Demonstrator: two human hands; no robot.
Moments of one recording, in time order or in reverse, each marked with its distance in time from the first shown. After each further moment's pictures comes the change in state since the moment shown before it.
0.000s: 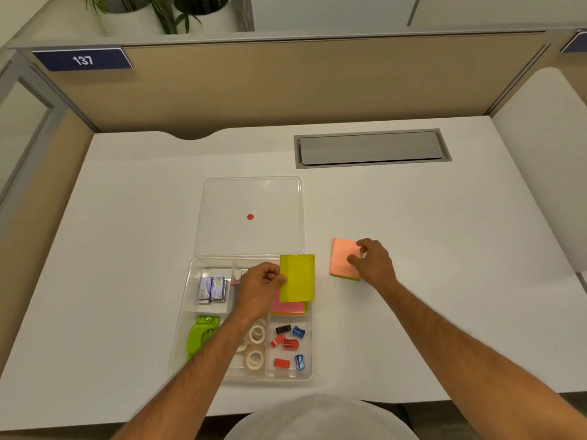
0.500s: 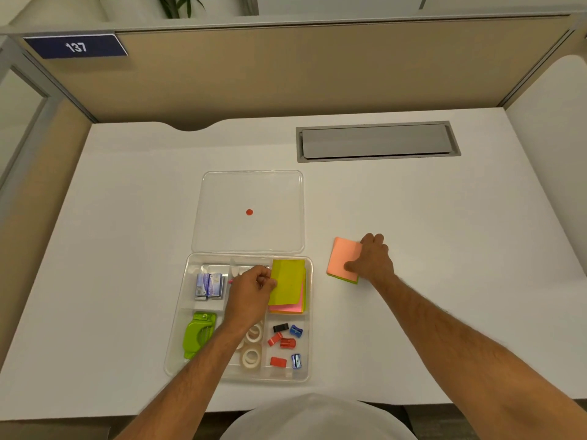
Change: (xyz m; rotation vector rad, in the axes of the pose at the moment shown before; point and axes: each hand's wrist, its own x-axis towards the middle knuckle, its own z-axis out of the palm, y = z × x) left_hand -0.003 -0.016 -0.005 0.229 0.056 0.047; right_hand 0.027 0.004 0.010 -0.321 -0.160 0.067
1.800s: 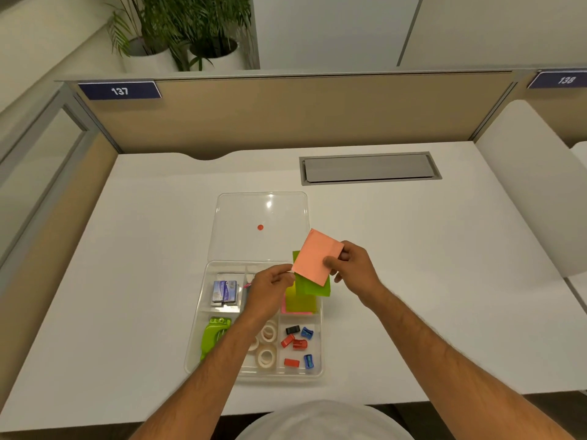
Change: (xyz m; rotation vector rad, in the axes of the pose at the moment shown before) left_hand -0.025 0.028 -0.017 -0.411 -0.110 -0.049; right_hand -0.117 -0.064 -0.018 0.933 -0.021 -0.298
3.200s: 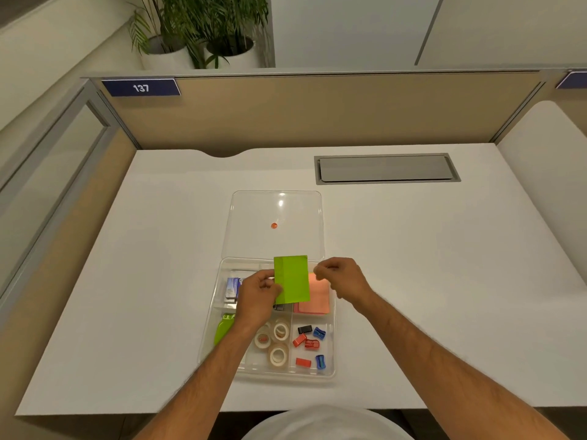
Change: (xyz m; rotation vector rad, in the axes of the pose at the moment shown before) left_hand -0.008 -0.023 -0.042 0.043 0.162 0.069; right_hand 0.003 0.010 0.044 -0.224 -0.076 0.148
